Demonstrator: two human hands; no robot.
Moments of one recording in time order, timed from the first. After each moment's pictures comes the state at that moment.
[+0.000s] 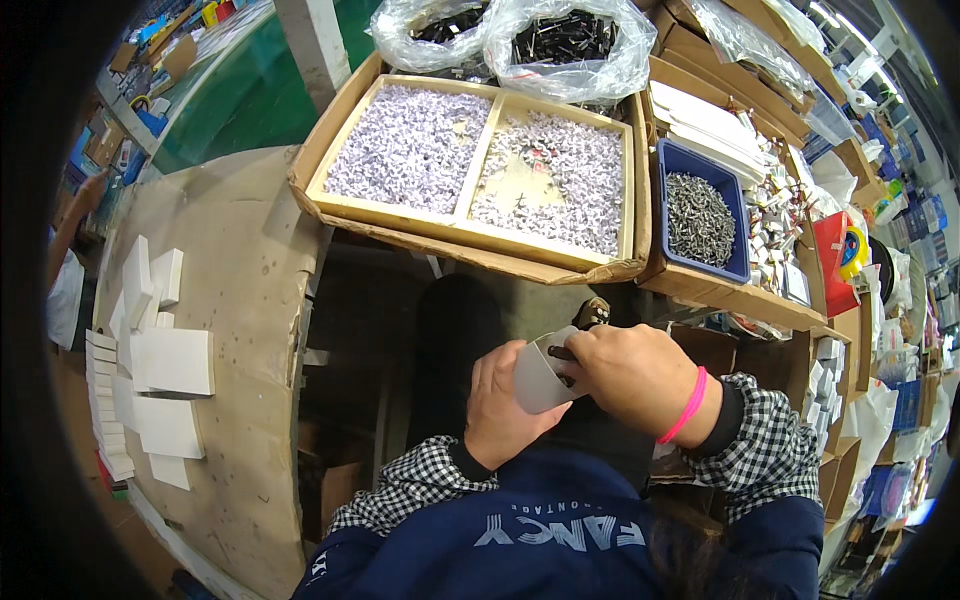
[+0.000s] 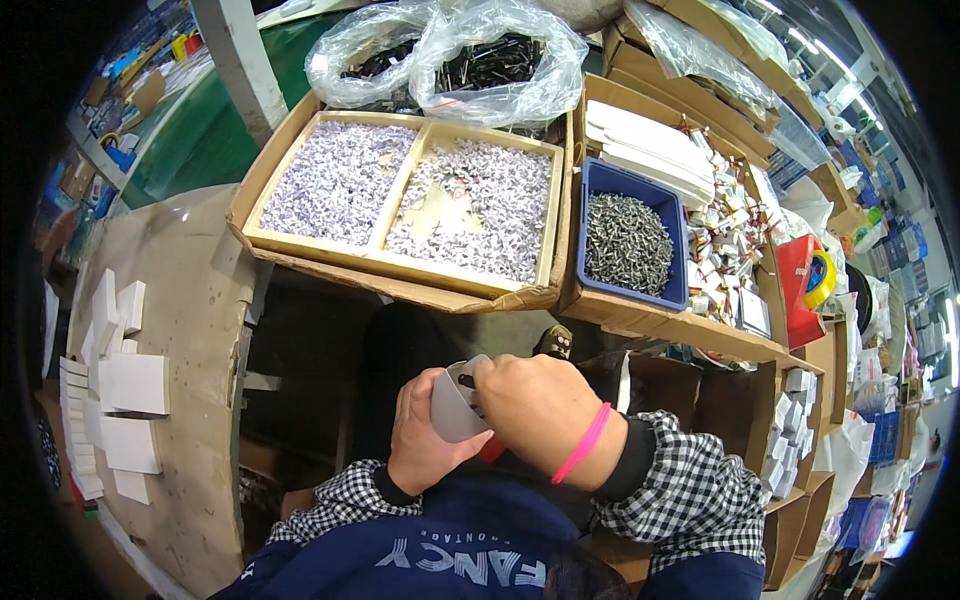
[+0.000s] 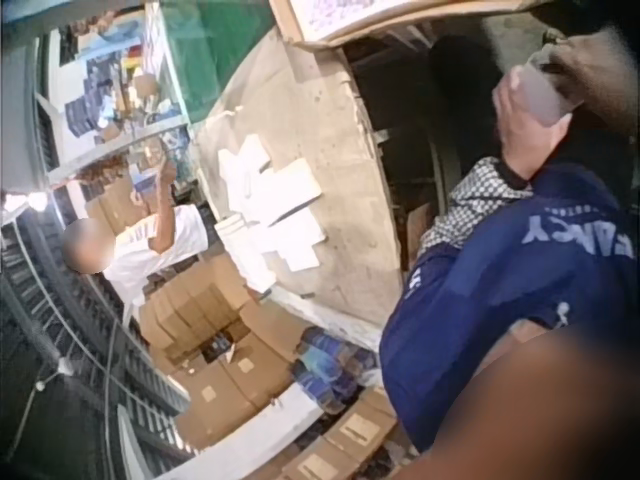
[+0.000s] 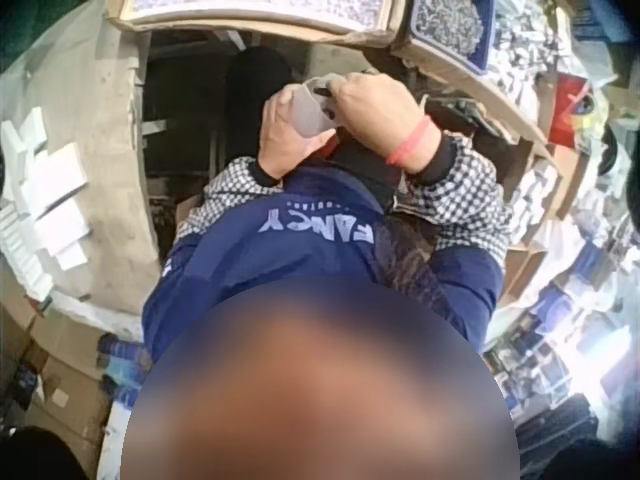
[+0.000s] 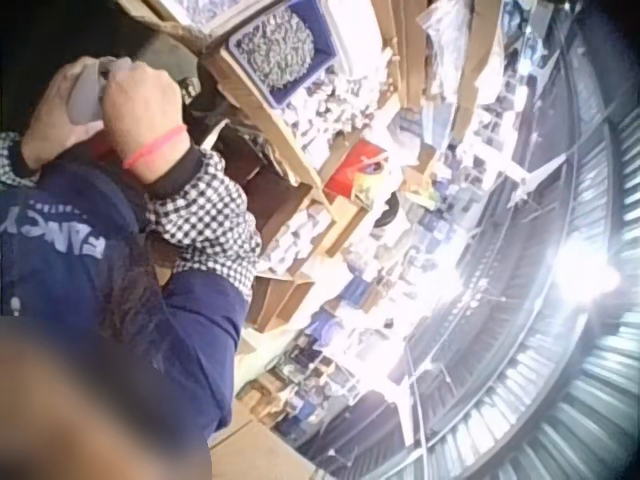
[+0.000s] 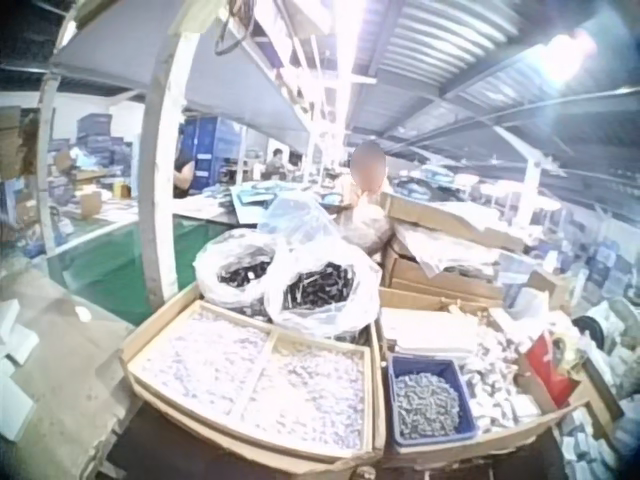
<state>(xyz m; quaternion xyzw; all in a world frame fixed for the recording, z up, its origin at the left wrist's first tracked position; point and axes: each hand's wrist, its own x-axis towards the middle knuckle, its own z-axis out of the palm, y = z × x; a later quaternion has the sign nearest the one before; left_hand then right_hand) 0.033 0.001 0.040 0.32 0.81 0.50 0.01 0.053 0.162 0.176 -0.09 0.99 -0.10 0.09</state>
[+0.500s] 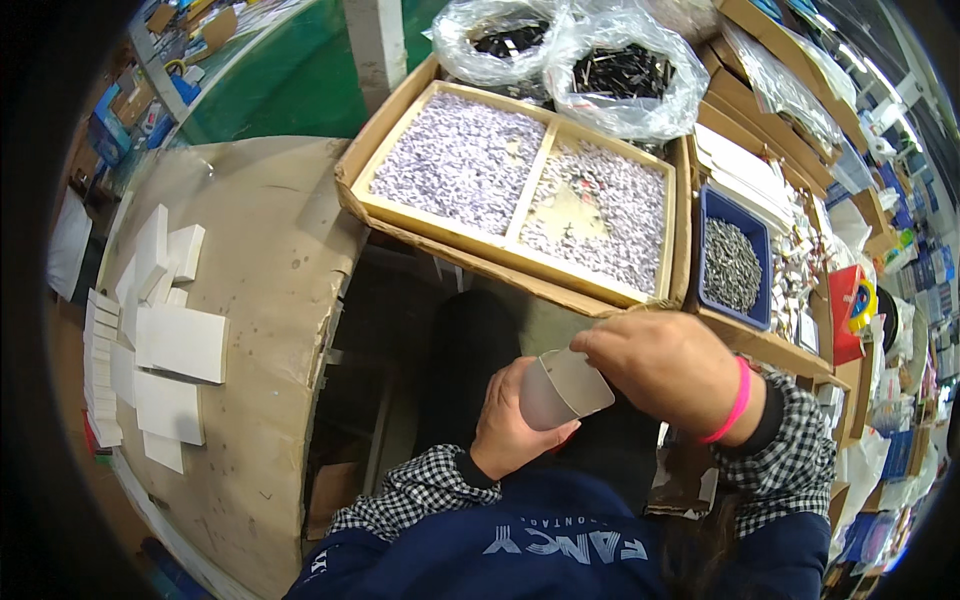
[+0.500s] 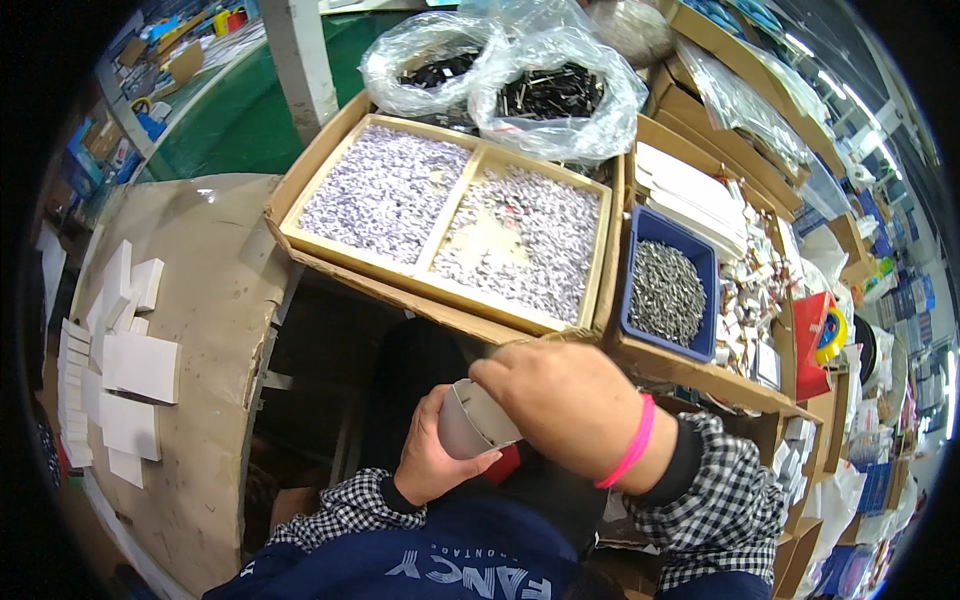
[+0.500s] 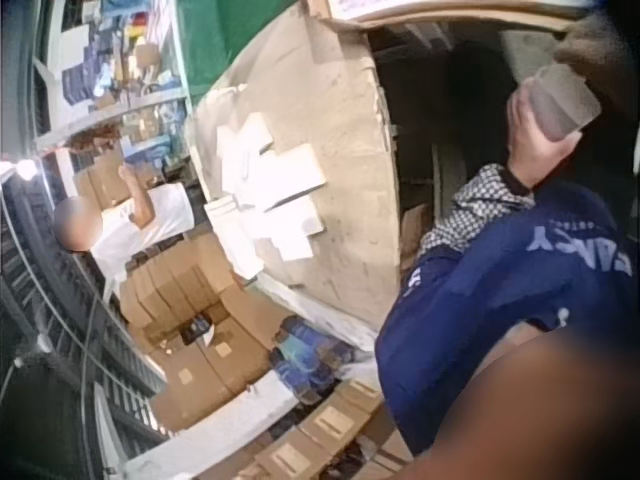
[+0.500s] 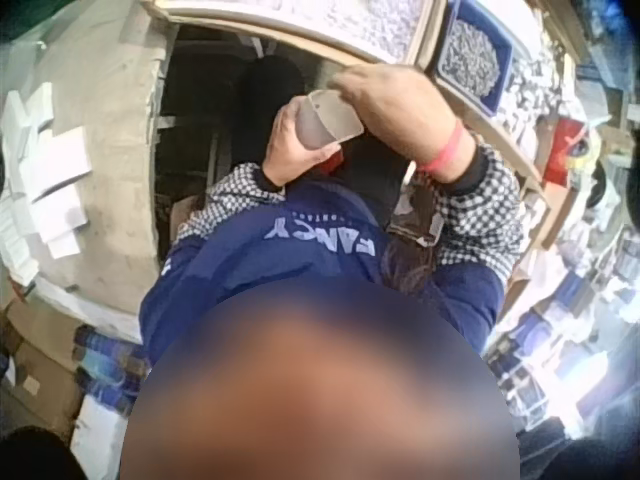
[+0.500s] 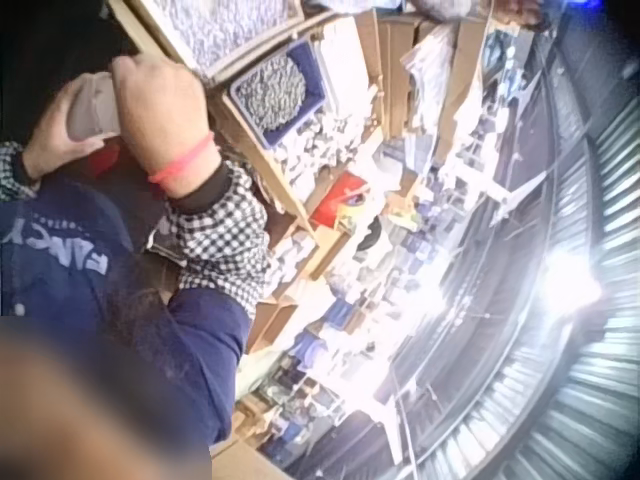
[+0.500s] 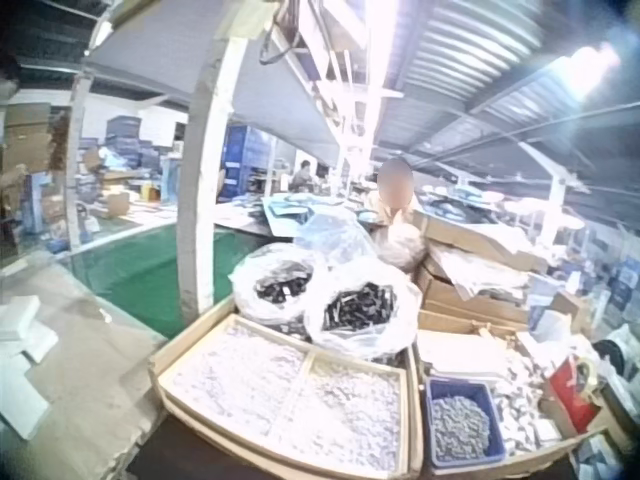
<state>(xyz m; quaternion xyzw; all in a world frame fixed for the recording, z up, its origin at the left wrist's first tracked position) 0.020 -0.011 0.036 0.27 0.78 0.57 0.06 0.008 0.164 0.209 -0.25 0.96 -0.11 0.04</state>
